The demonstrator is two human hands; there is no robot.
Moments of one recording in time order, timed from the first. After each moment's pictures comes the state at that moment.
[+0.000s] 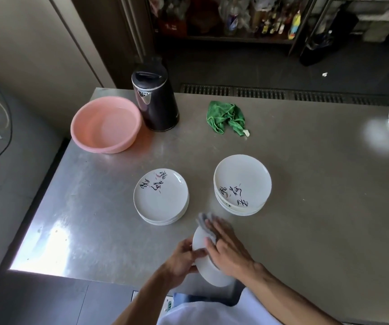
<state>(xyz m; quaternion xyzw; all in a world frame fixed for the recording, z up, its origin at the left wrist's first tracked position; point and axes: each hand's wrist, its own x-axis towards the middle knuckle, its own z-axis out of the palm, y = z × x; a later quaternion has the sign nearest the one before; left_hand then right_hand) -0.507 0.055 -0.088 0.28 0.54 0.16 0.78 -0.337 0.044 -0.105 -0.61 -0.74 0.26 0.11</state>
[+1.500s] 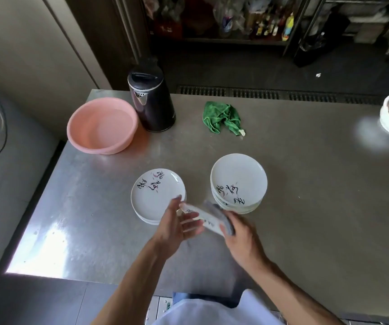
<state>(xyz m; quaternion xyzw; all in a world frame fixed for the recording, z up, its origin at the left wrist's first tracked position) -0.498 0.124 -0.030 0.14 0.58 0.27 0.76 -0.315 0.051 -0.041 -0.64 -0.62 0.23 0.38</state>
